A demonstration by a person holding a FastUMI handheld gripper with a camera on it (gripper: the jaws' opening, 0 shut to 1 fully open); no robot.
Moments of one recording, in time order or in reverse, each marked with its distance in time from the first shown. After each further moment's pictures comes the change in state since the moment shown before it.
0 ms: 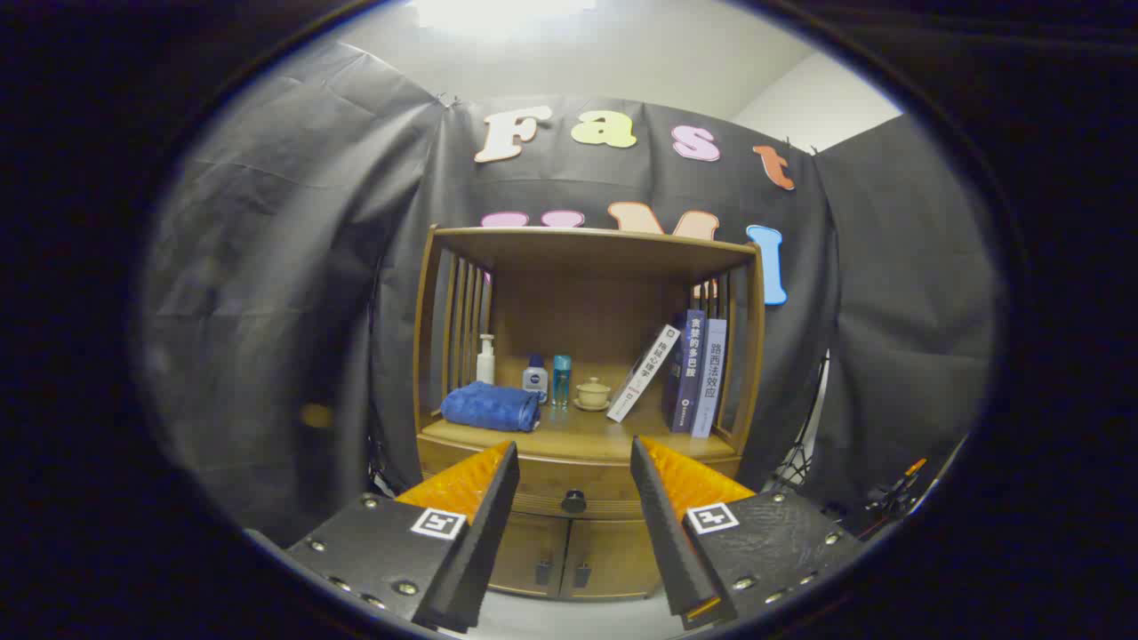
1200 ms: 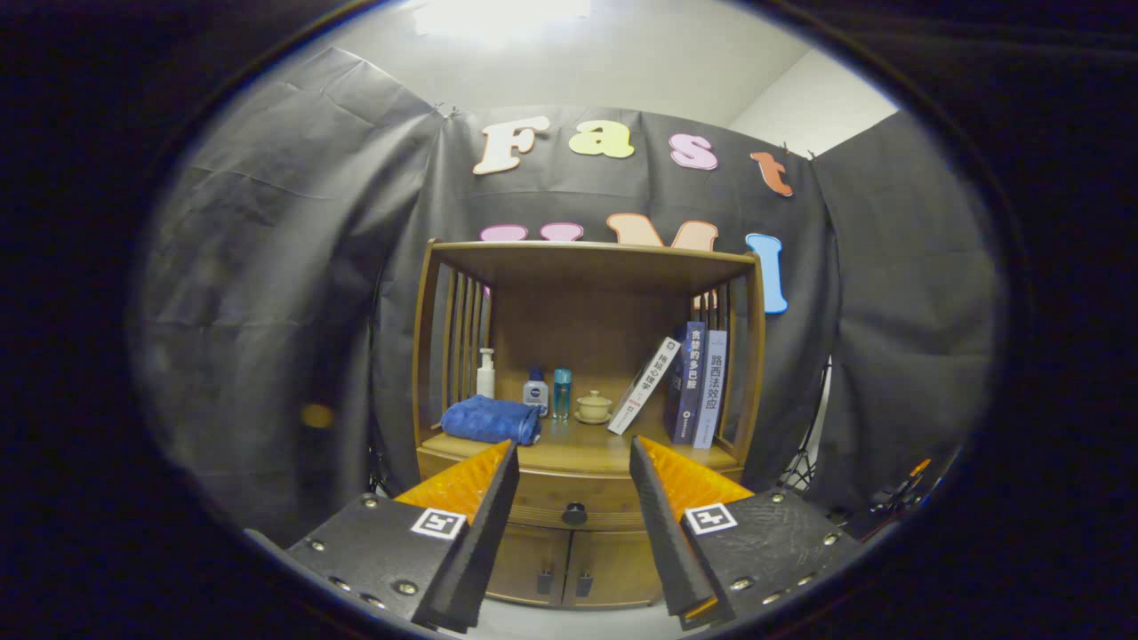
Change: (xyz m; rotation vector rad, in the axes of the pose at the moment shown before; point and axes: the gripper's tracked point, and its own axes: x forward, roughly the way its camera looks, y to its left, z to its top) arm 0.006 0.001 0.013 0.031 -0.059 0.017
